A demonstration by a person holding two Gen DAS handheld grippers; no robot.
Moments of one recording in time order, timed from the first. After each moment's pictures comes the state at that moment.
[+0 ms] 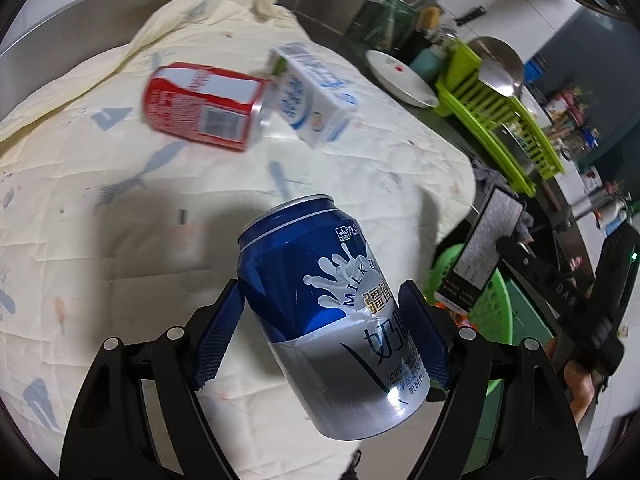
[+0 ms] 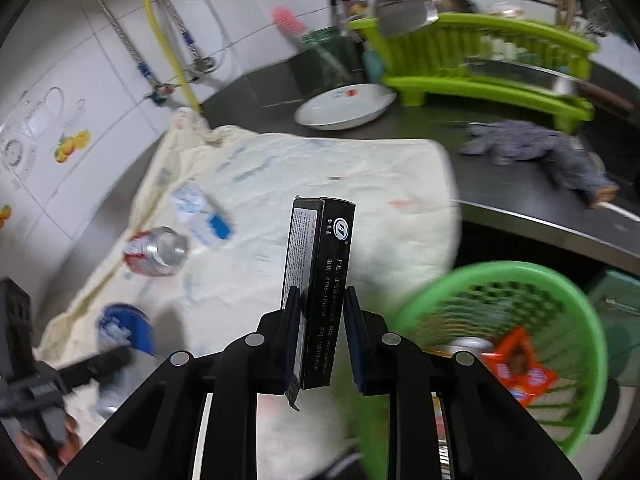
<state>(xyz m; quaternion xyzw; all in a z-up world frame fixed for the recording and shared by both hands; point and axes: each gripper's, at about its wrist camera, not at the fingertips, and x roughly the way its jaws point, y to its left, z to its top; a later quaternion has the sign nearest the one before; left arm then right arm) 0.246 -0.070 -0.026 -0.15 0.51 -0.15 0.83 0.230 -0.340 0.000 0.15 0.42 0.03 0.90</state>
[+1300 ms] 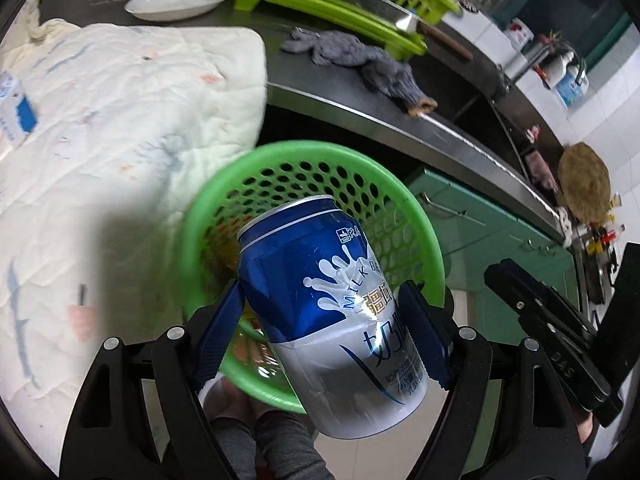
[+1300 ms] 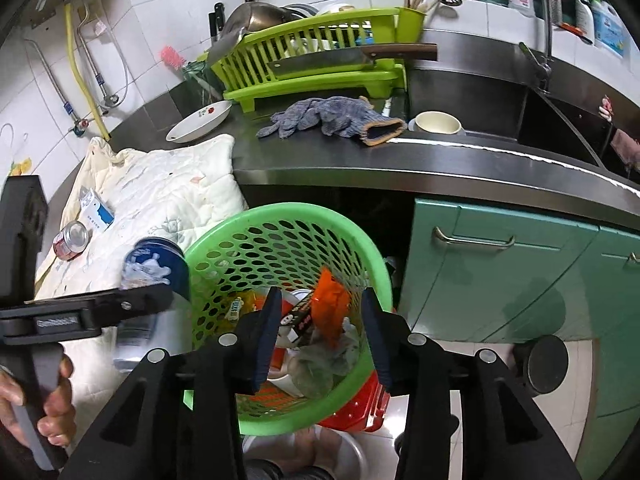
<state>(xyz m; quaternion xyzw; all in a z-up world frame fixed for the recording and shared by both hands) 0.201 -0.337 -0.058 -0.01 0.55 -0.31 0.78 0.078 -0.503 -0.027 0.16 0.40 -0.09 0.89</state>
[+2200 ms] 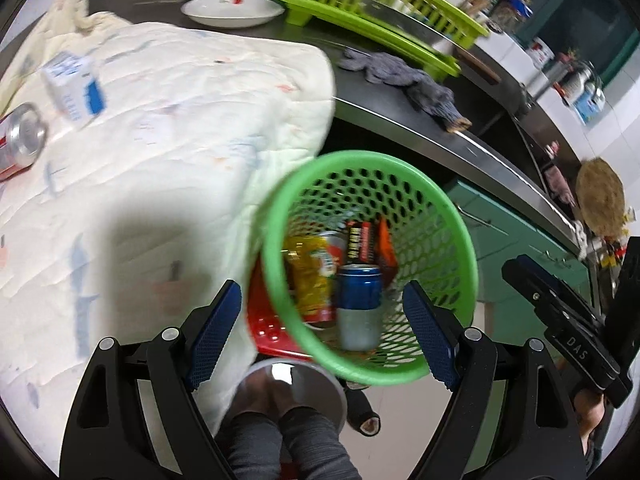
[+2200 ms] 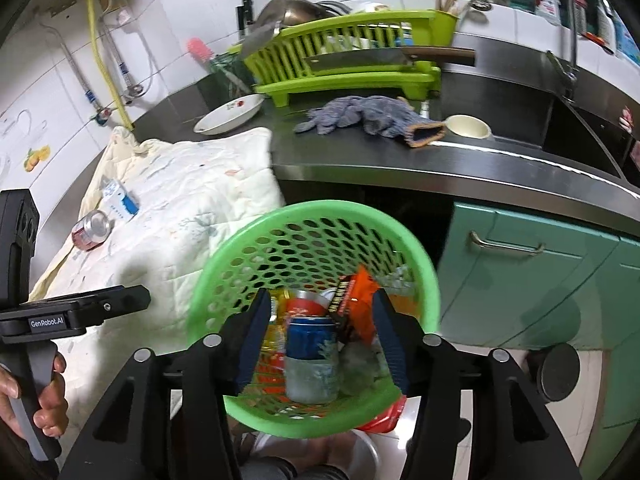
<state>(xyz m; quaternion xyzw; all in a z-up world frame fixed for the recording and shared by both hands) 0.203 -0.260 -0.043 -0.02 0.53 -0.26 0.80 0.092 -0.465 -0.021 0.15 0.40 -0.05 0.90</state>
